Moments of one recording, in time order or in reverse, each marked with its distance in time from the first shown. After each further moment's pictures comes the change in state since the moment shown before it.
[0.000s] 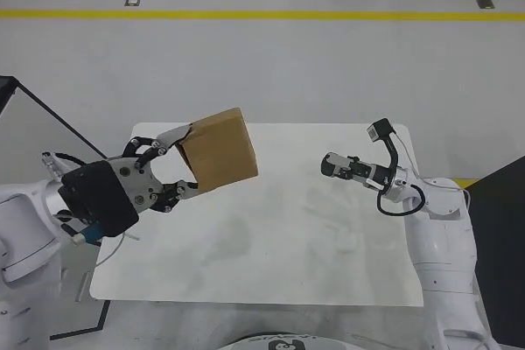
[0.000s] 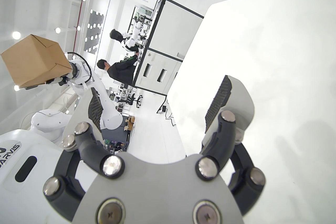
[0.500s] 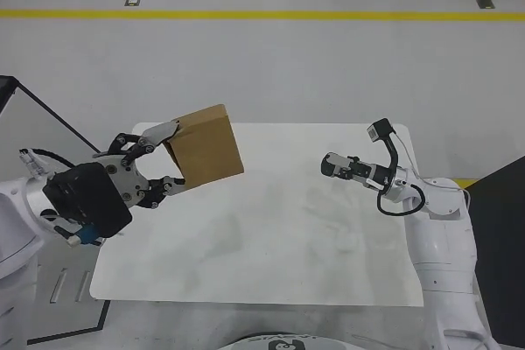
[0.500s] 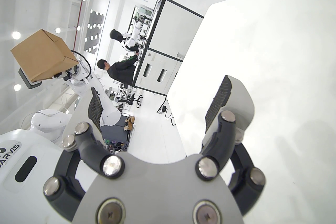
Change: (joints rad) left arm 0.020 0.077 -0.058 0.000 0.046 0.000 0.058; right arm 0.000 0.000 0.000 0.000 0.000 0.000 0.000
